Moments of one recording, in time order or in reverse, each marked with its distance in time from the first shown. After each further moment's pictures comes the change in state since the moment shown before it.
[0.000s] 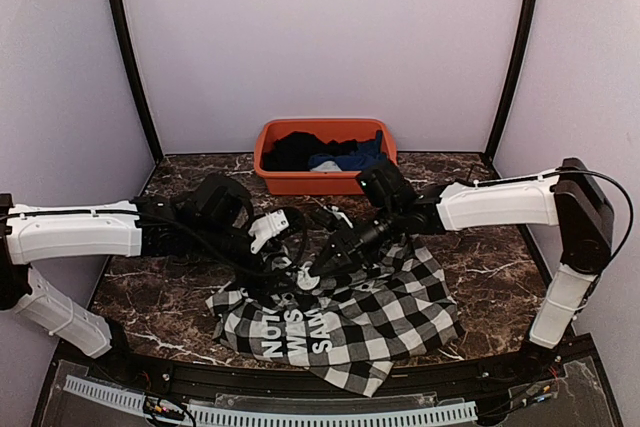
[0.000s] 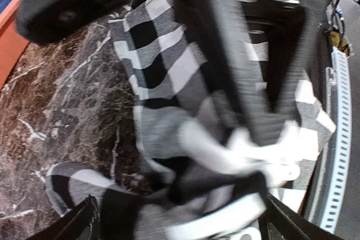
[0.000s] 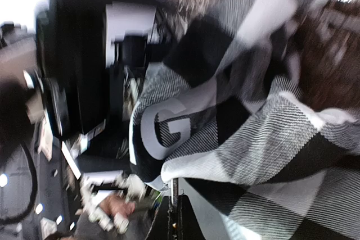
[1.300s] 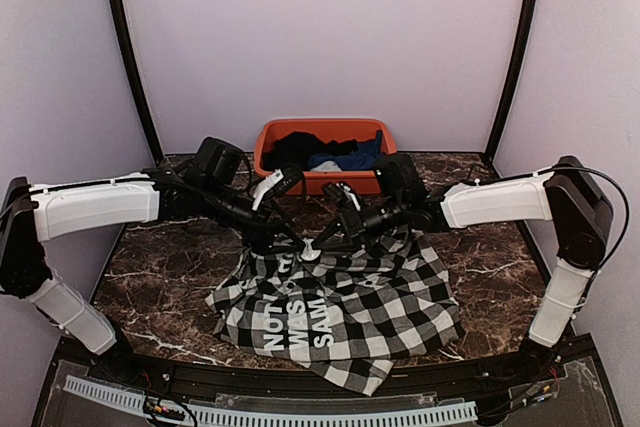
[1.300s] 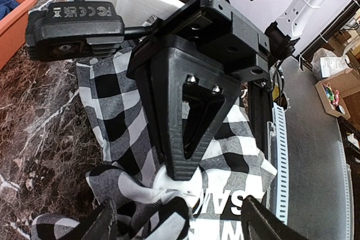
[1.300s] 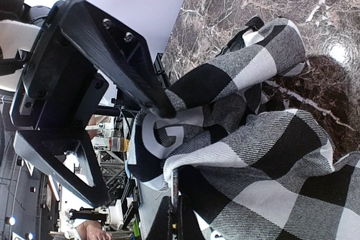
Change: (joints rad) left arm 0.235 0.147 0.150 0.069 0.508 -0.058; right arm -0.095 0.018 -0.053 0.267 0.067 -0.016
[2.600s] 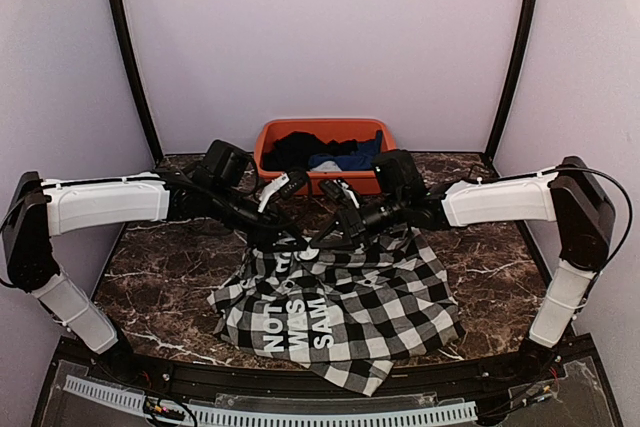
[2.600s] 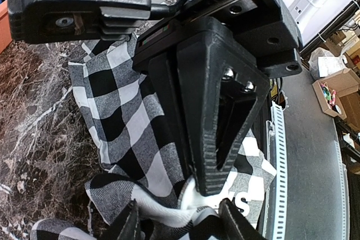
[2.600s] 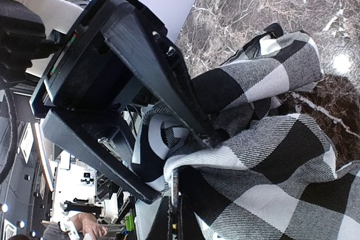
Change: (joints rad) left arm 0.000 0.061 0.016 0.012 0.032 -0.007; right arm 0.018 -0.016 0.019 -0.015 -0.019 -0.046
